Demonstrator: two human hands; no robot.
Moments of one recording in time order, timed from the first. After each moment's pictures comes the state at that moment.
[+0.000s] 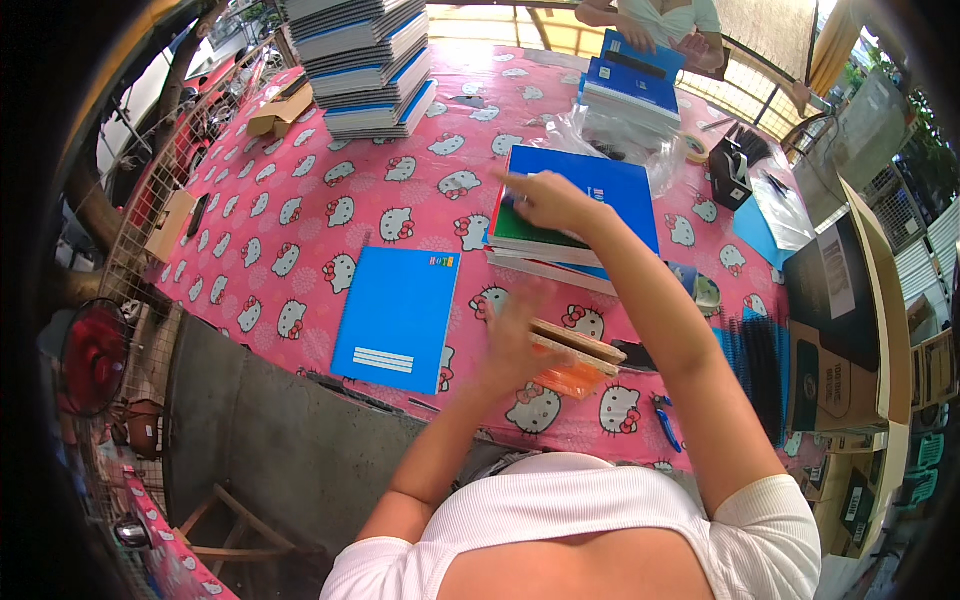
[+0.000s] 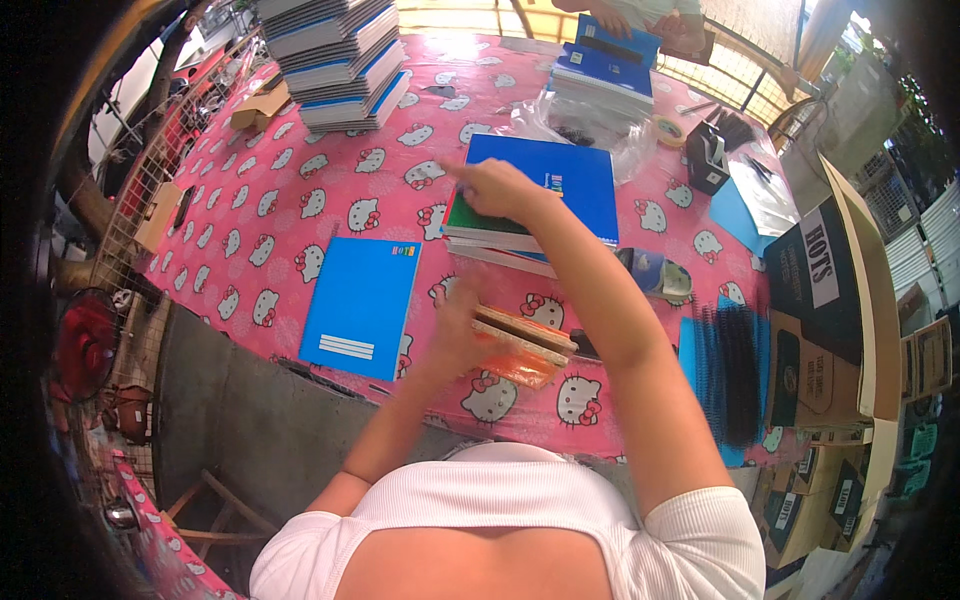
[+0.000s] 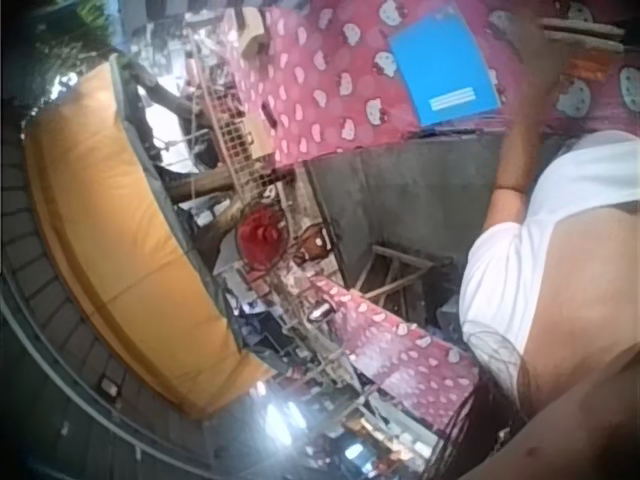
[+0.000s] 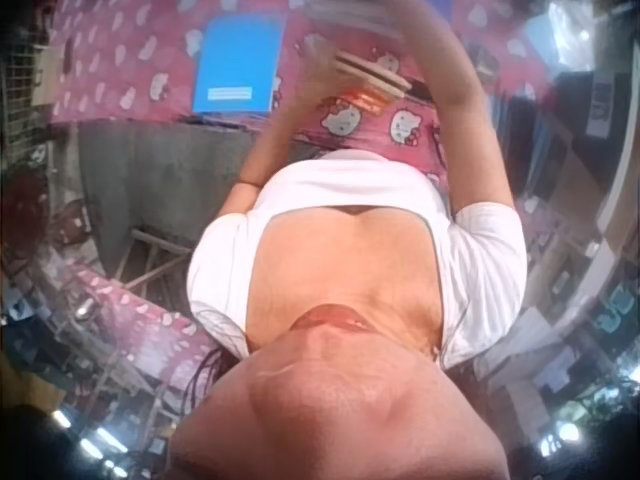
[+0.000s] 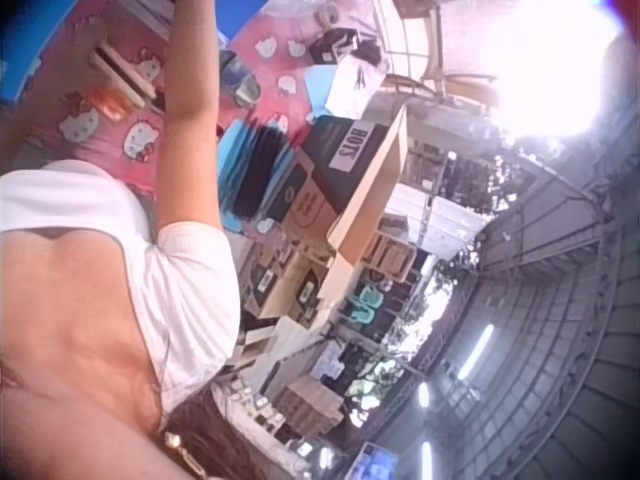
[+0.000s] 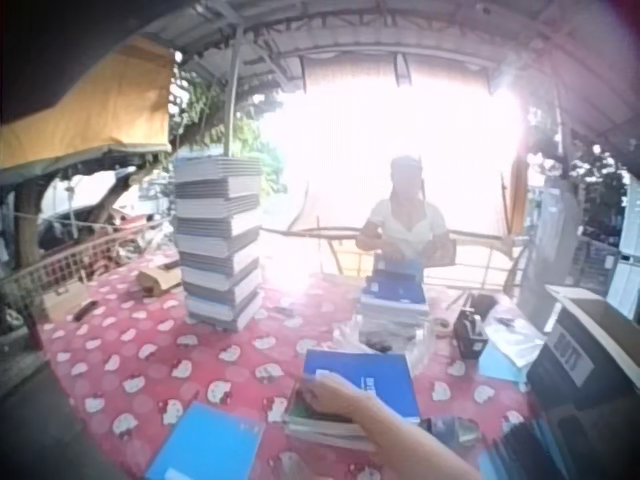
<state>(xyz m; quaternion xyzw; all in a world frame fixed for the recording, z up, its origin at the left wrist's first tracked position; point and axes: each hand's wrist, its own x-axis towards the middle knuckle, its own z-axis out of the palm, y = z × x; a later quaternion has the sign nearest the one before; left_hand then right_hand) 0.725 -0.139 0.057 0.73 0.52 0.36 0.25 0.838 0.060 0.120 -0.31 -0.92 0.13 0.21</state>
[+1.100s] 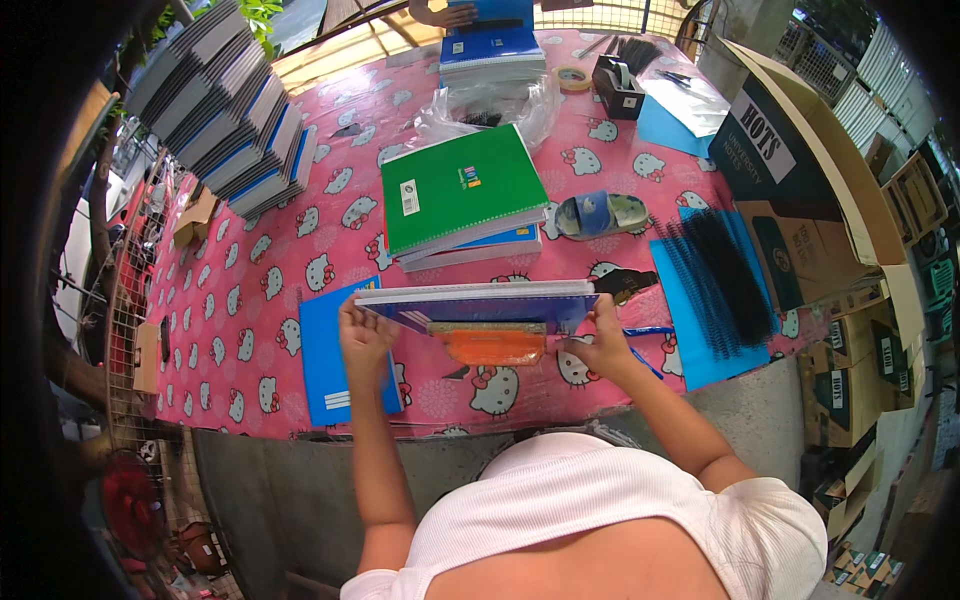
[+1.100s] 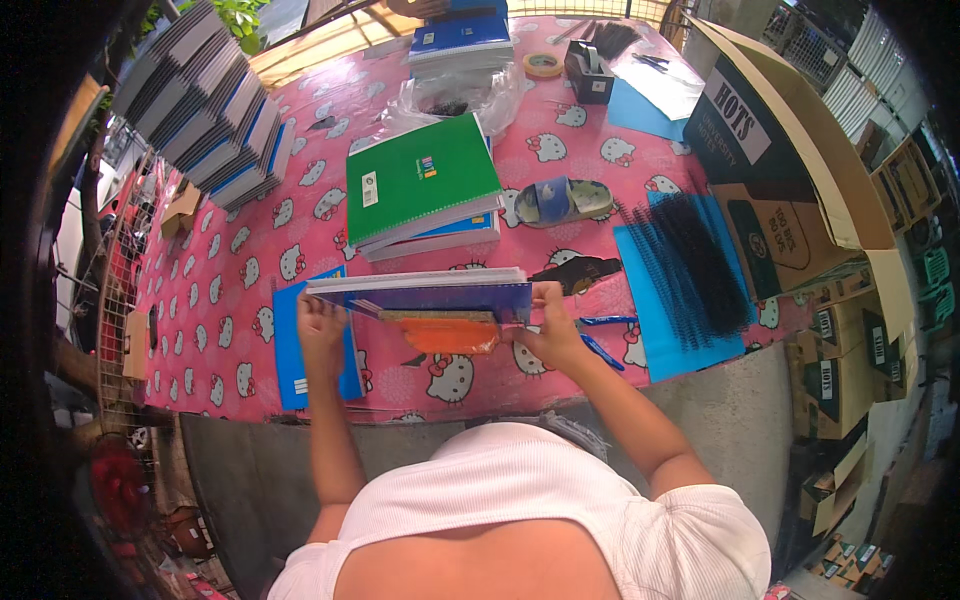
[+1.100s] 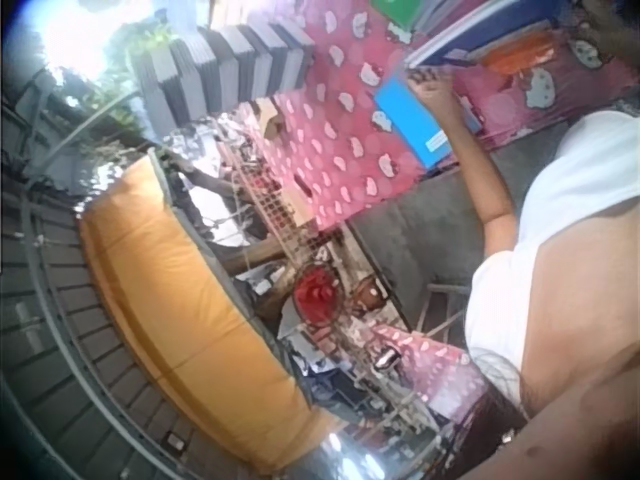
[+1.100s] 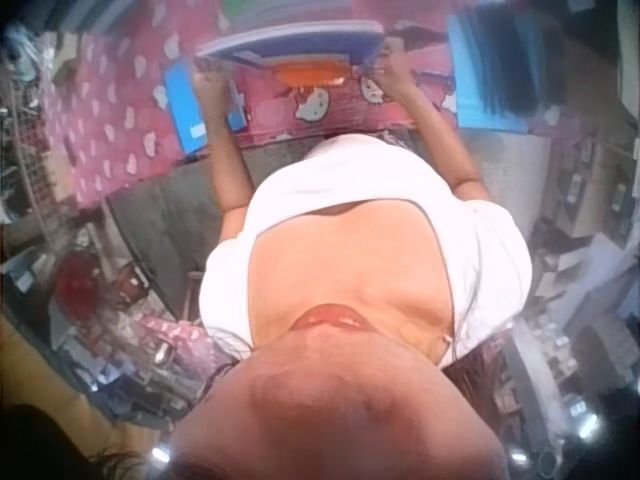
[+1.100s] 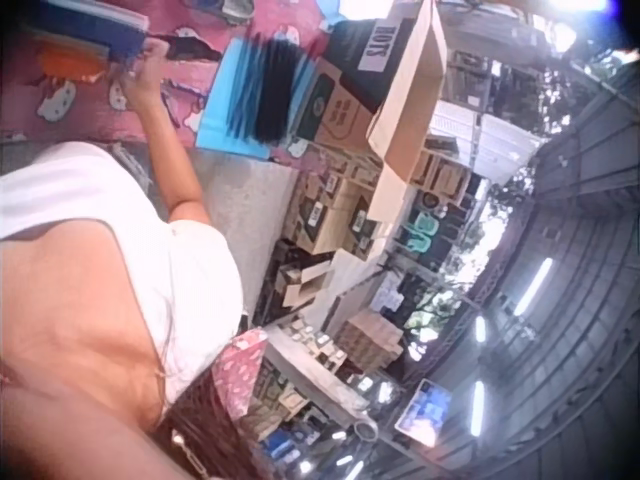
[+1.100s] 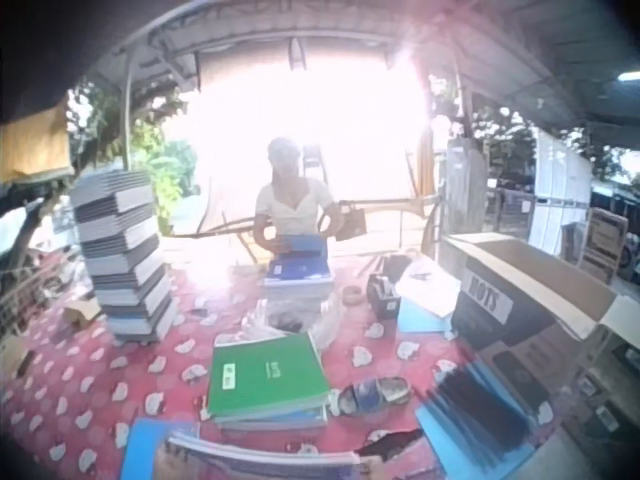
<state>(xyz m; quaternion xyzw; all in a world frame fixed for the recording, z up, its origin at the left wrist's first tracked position) 0.697 -0.098 0.052 0.45 0.39 0.60 0.53 1.021 -0.180 -0.003 -0.51 -0.64 0.31 0.49</state>
